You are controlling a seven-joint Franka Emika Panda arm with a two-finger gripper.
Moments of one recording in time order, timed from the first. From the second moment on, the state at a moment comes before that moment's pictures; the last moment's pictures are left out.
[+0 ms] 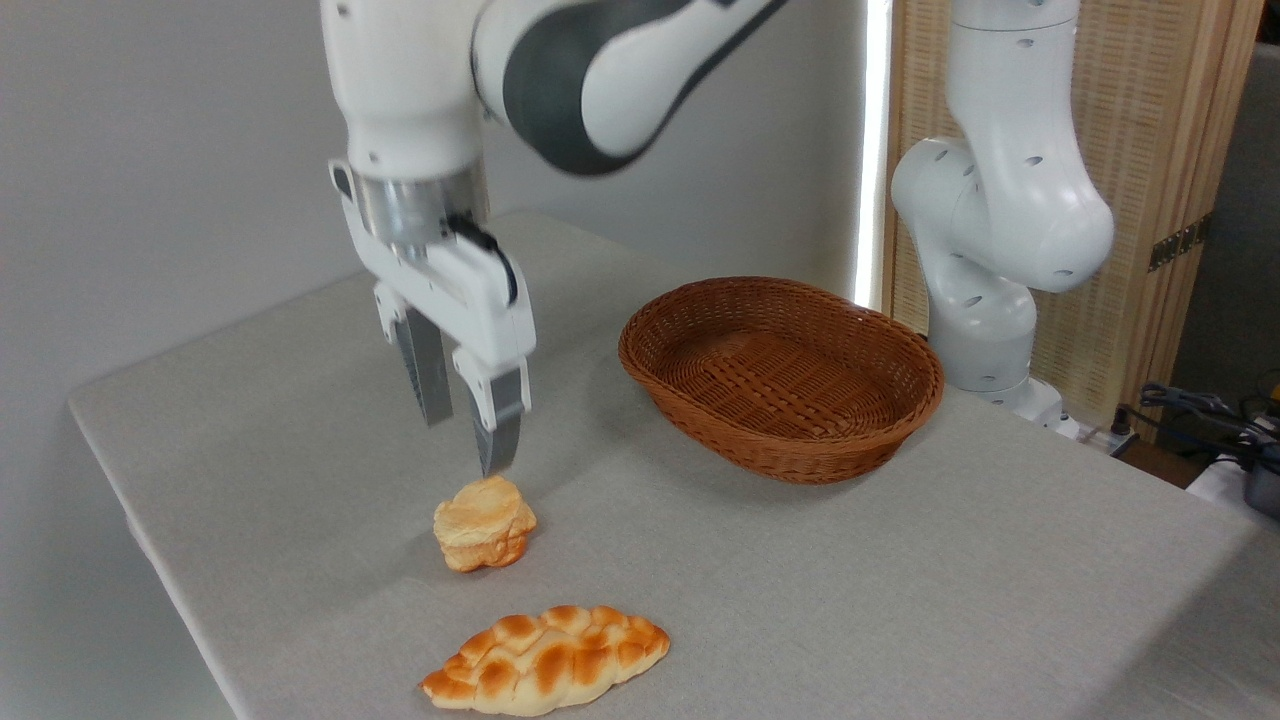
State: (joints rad) arm -0.25 0.02 0.10 -1.90 -0.11 2.00 0.65
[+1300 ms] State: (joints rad) arm -0.27 0.10 0.10 -1.96 -0.03 2.11 0.66
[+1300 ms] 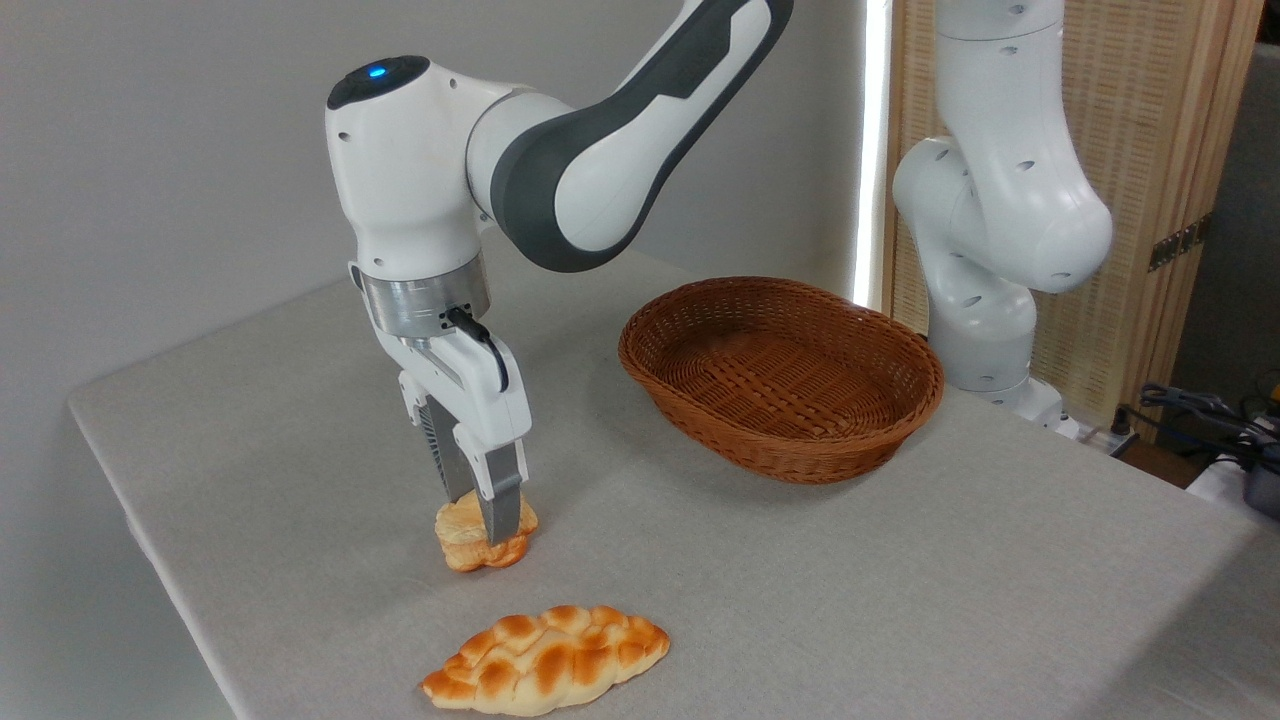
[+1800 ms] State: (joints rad) arm -0.28 0.11 0.10 -1.96 -0.03 2.11 0.66
